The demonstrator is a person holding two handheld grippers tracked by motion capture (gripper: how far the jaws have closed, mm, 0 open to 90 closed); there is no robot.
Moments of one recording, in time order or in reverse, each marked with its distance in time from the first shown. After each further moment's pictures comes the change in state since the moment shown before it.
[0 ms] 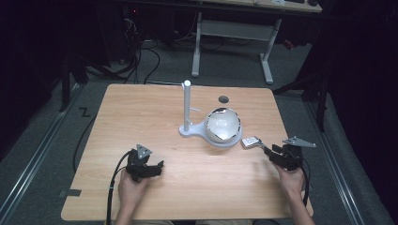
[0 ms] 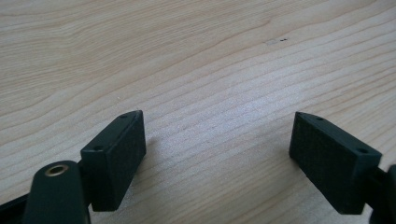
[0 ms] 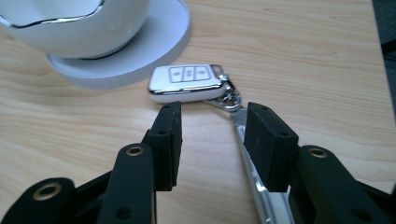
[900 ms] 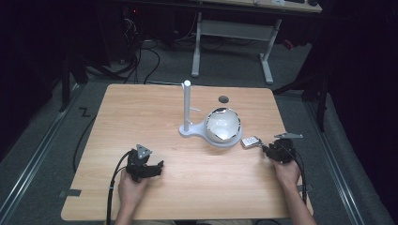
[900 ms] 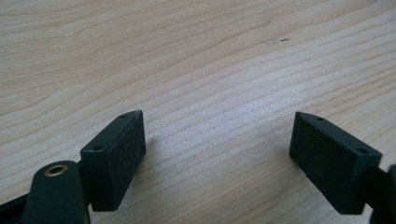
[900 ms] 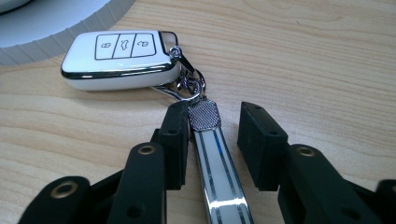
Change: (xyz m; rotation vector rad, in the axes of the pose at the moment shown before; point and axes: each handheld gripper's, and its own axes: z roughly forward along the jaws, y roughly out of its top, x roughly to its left) left arm 0.000 0.000 0.000 0.000 0.001 -0.002; right arm -0.015 0.001 0.049 0.151 -0.066 -0.028
